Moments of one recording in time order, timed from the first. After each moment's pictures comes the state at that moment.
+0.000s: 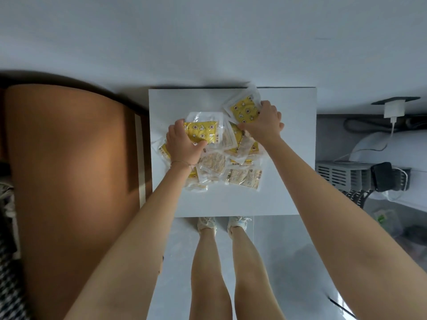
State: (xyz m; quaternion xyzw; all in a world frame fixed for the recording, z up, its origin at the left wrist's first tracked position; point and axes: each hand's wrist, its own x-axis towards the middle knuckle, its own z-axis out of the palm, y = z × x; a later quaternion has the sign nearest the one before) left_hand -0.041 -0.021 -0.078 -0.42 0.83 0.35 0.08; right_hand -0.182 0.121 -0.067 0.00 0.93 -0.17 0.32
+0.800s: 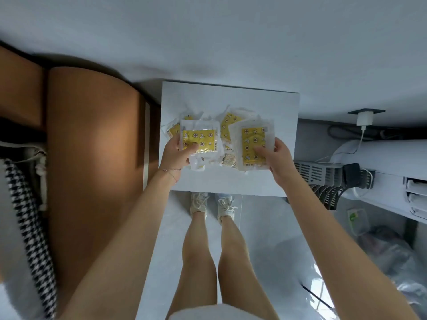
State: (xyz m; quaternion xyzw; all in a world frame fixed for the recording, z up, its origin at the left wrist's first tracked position) left_hand 0.024 -0.007 0.029 -0.48 0.49 0.72 0.06; right_hand -0.106 0.208 0.040 0.15 0.73 -0.51 0.43
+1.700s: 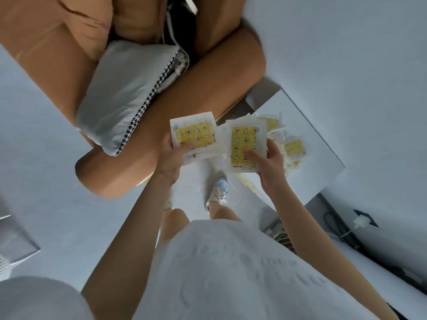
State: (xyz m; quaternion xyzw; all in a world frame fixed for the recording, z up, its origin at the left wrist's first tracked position) left_hand 0.299 0.029 0.184 -0.60 0.22 0.71 -0.31; right_hand 0.085 0.101 0.217 -0.11 0.67 -0.45 0.58
